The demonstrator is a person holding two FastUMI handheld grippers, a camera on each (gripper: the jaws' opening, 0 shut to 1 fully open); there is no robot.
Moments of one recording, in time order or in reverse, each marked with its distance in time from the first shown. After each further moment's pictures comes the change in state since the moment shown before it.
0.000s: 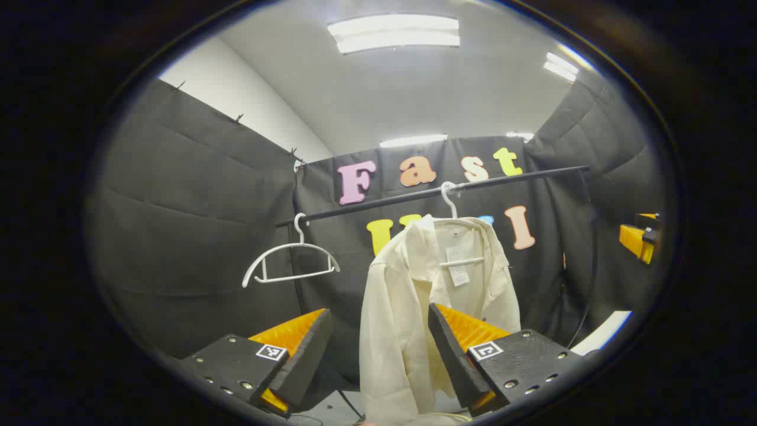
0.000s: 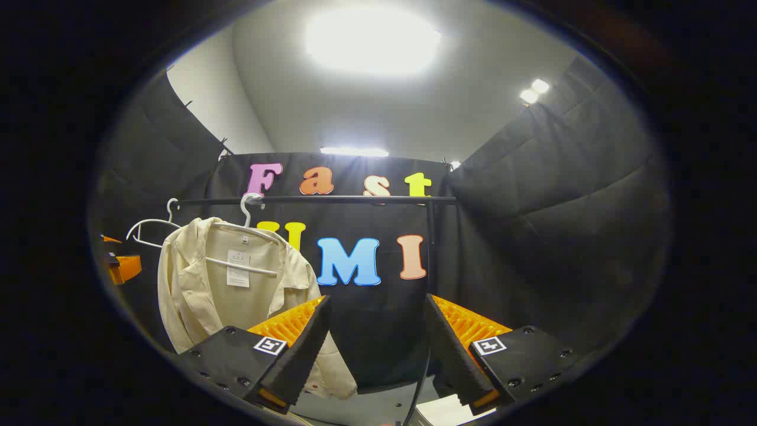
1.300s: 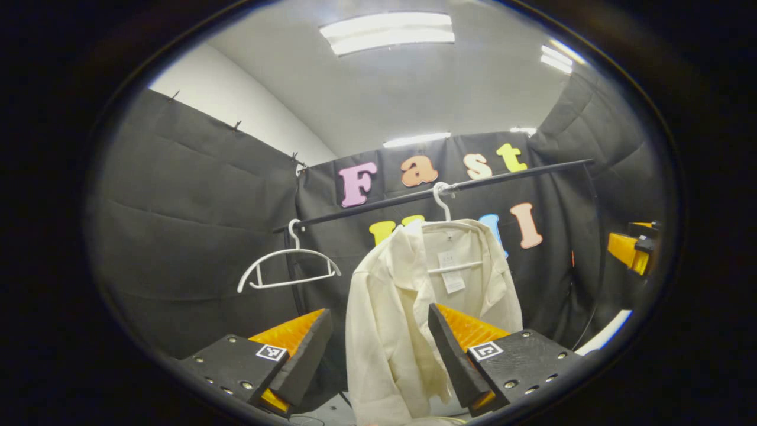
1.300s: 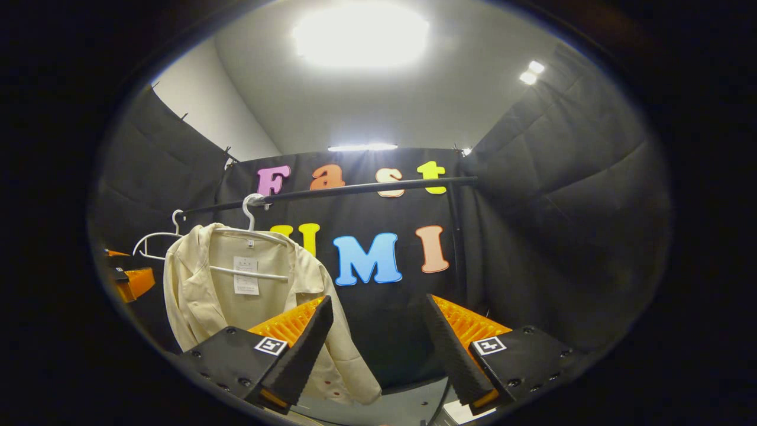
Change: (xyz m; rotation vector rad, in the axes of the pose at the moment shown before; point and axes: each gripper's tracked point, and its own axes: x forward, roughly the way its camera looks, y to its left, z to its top) left arm 0.012 -0.023 0.020 0.027 0.018 0.040; right arm 0.052 0.029 -0.019 0.089 0.027 0.107
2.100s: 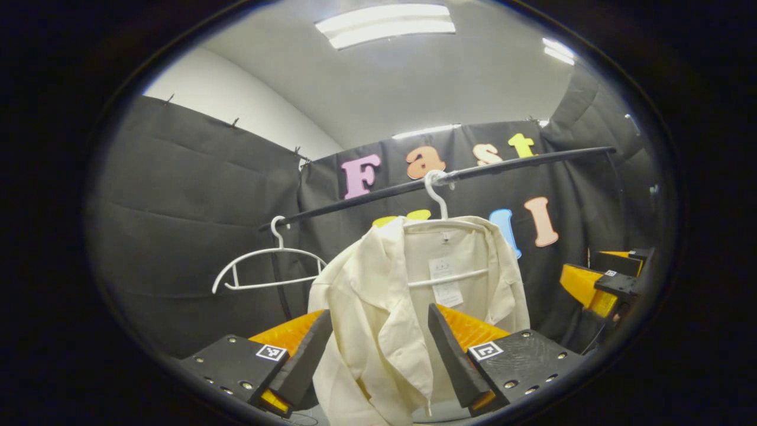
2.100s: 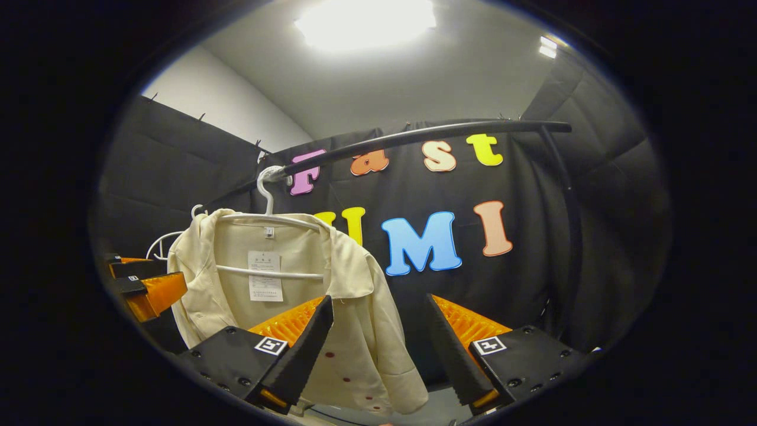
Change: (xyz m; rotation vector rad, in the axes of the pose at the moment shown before) left arm 0.085 -0.051 -0.001 0.017 0.035 0.085; right arm 0.114 0.076 -0.040 0.068 0.088 0.241
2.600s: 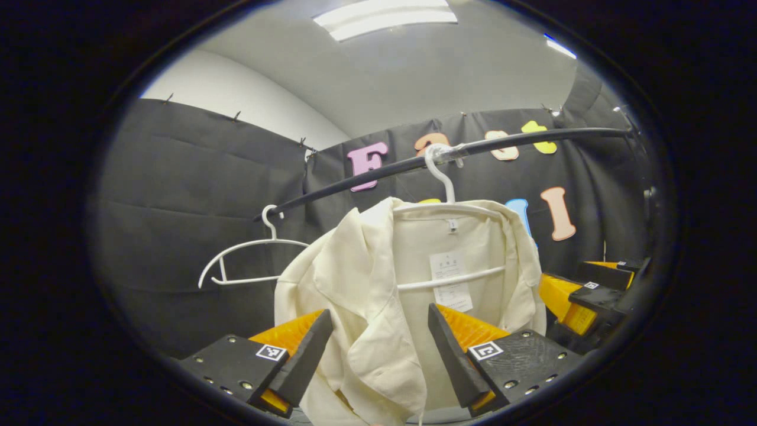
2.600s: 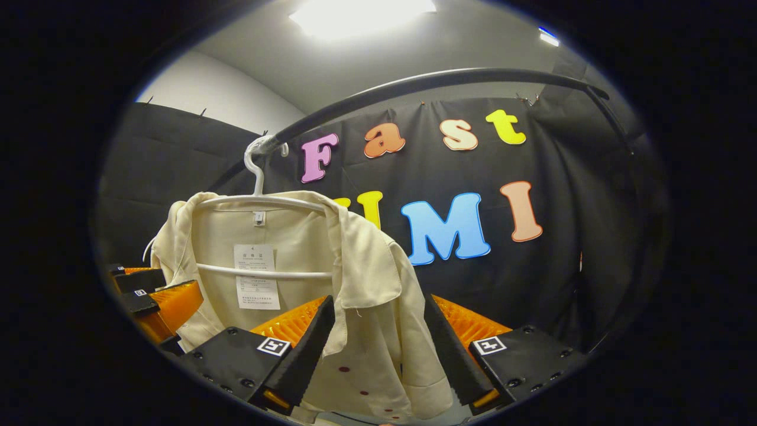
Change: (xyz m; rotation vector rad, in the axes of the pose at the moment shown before) left arm 0.049 -0.017 -0.019 0.007 0.046 0.070; right arm 0.074 0.030 -0.027 0.042 0.071 0.088
